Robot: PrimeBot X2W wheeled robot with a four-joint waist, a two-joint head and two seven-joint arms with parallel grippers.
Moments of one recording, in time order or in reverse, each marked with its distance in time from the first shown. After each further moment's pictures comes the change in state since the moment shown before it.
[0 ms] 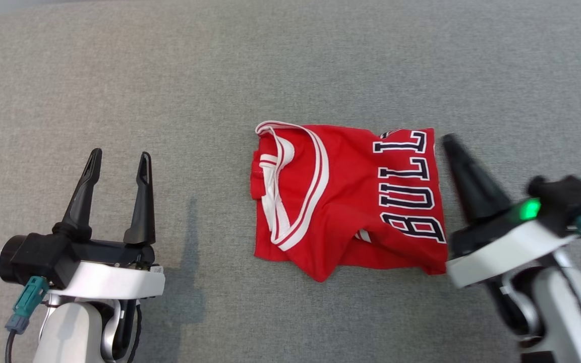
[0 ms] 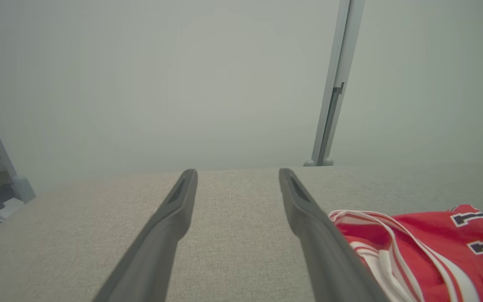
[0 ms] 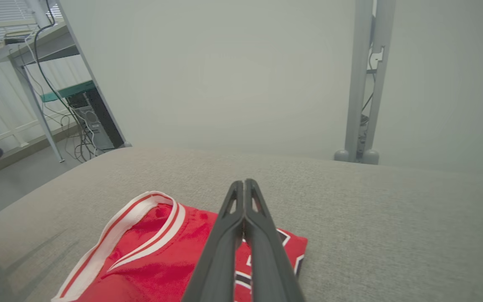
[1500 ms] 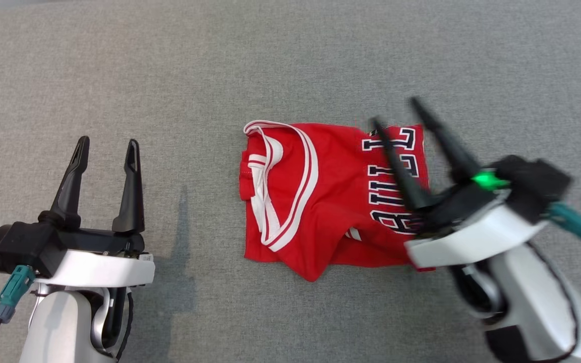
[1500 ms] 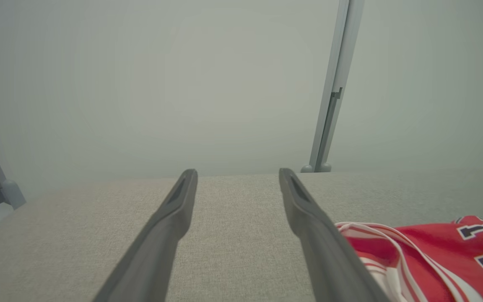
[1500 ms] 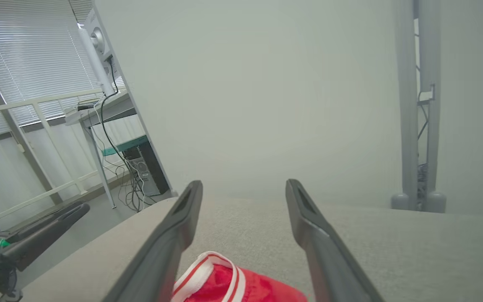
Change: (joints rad) left arm -0.045 0.000 0.031 0.030 -0.005 -0.030 -0.003; right arm -0.170 0.060 0.218 0.094 0.115 0.000 -0.188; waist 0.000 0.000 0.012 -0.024
